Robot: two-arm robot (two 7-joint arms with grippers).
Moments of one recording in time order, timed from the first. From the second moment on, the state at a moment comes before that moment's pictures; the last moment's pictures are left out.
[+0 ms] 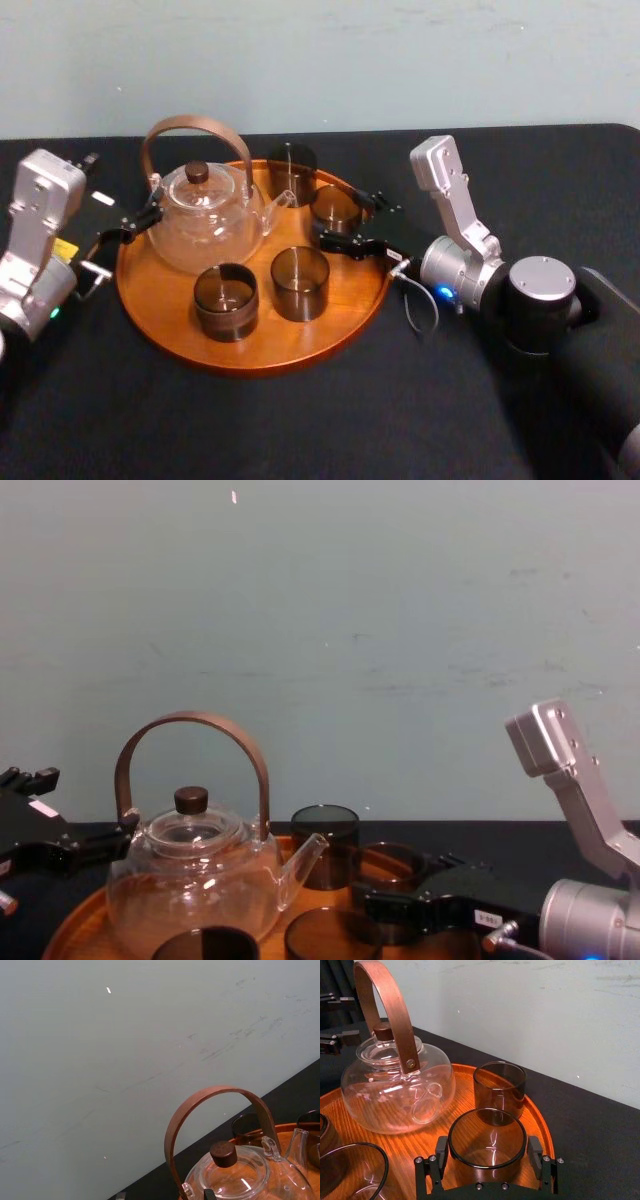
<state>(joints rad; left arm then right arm) -0.20 0.60 0.45 -1.41 -0.25 -0.12 0.03 0.49 0.17 -0.43 -0.88 0.26 -0.11 0.52</state>
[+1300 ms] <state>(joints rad) -0.20 0.60 0.45 -1.41 -0.25 -0.12 0.03 0.21 0.38 -0.31 -1.36 0.35 -0.05 0.43</state>
